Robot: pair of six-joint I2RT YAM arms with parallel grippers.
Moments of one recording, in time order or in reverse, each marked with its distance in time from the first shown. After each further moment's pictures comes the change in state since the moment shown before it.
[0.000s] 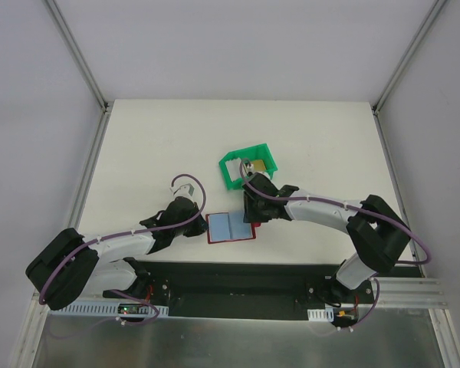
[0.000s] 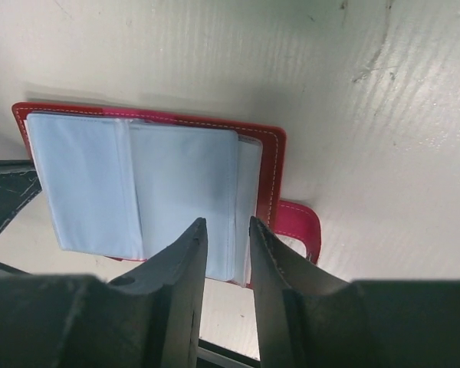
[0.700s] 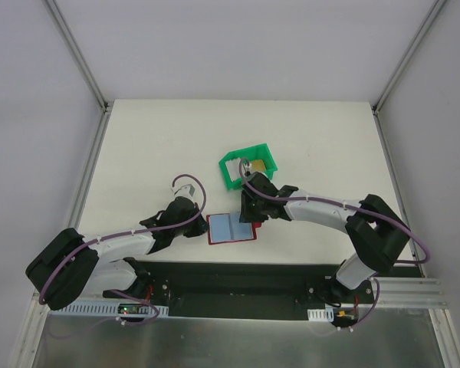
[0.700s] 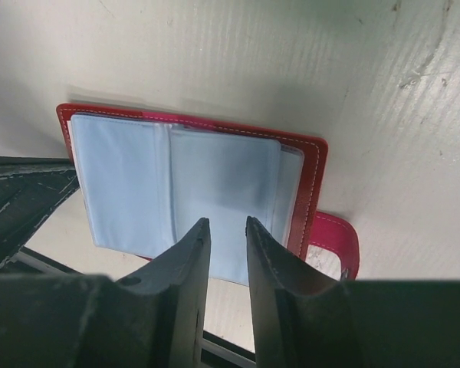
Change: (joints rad) left arm 0.000 0.000 0.000 -0.002 0.020 0.000; right arm 0.000 0.003 -0.003 0.048 -0.060 0.020
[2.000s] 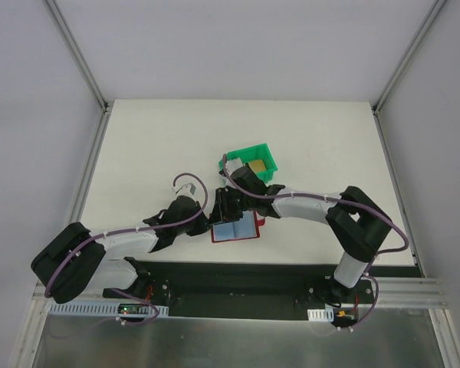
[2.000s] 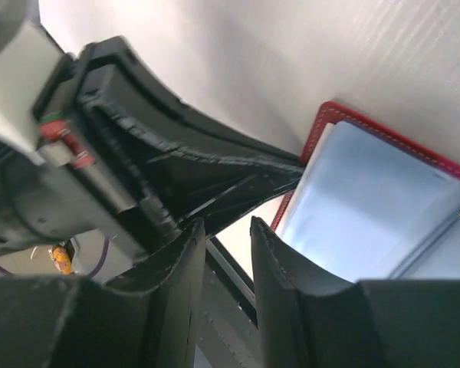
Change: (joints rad) left arm 0.000 0.055 0.006 0.063 0.000 -0.043; right arm 0.010 0.158 0.068 0.323 -0.450 0.033
